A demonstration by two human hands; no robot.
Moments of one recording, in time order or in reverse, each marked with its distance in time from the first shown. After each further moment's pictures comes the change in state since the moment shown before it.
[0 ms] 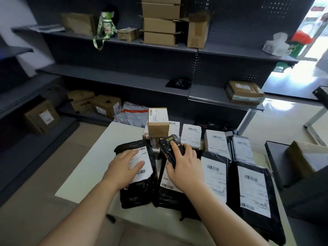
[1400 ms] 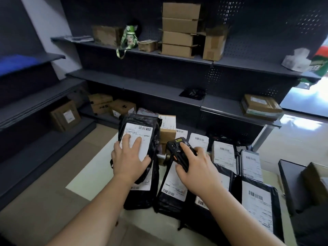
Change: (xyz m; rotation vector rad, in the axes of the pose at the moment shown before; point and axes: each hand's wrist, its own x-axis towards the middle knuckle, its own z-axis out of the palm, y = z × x) left_hand -0.001 0.048 -0.003 0.401 0.393 -0.111; right_hand -0.010 0.019 -0.060 0.100 0.001 -0.125
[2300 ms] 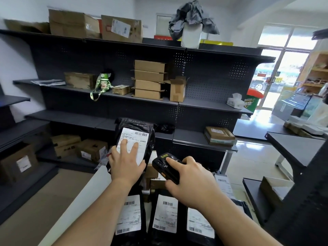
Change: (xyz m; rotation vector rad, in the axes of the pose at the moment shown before) left_hand 0.065 0.028 -0.077 -0.098 0.159 0.182; right_hand -0.039 -0.094 -0.112 -0.190 0.068 0.039
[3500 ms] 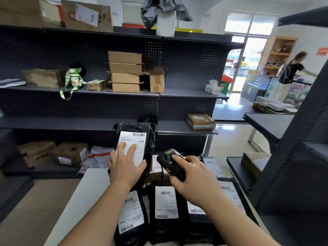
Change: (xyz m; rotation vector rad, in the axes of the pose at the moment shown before) left_hand -0.002 -0.014 0.010 -0.288 -0.125 0.091; right_hand -0.017 -0.012 0.030 0.103 0.094 0.235
